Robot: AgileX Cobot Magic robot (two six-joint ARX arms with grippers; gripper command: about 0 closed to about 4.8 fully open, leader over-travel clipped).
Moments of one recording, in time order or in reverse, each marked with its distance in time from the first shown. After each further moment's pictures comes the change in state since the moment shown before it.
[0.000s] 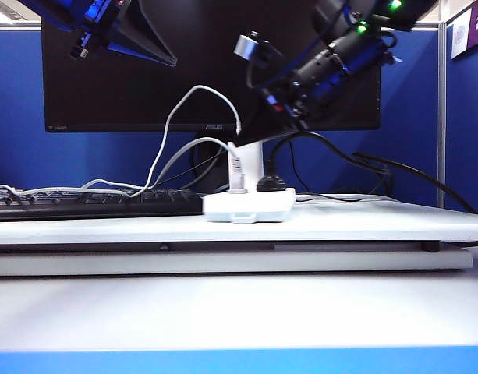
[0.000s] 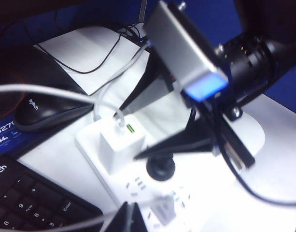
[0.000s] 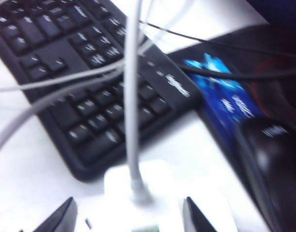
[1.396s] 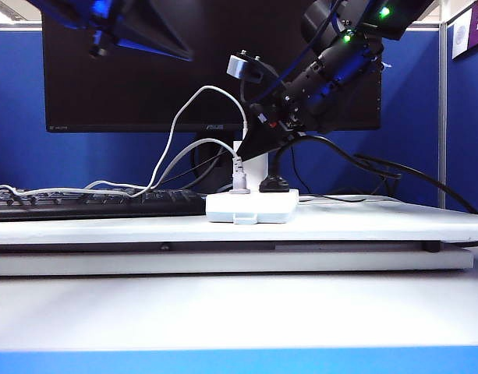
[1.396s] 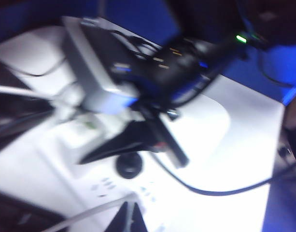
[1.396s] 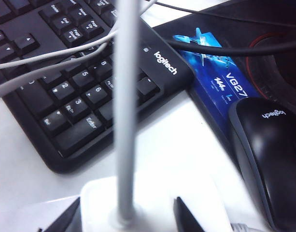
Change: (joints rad) left arm -0.037 0.004 0.000 -0.038 0.101 0.090; right arm 0.006 0.028 0.003 0.003 0.151 0.004
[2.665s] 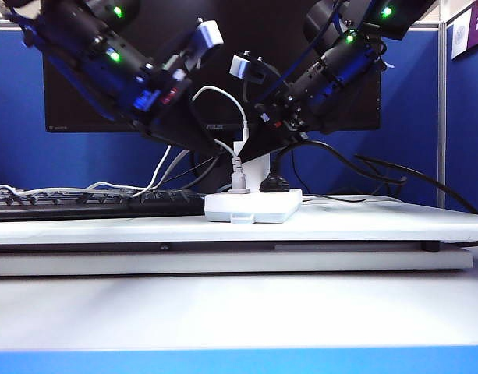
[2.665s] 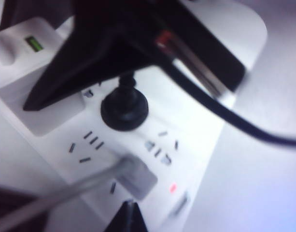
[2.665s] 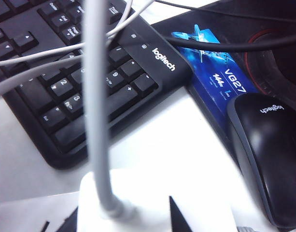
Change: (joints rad) left arm -0.099 0.232 0.000 0.002 -0.131 0.178; right arm -0.002 -0.001 0.002 -0.015 -0.025 0.001
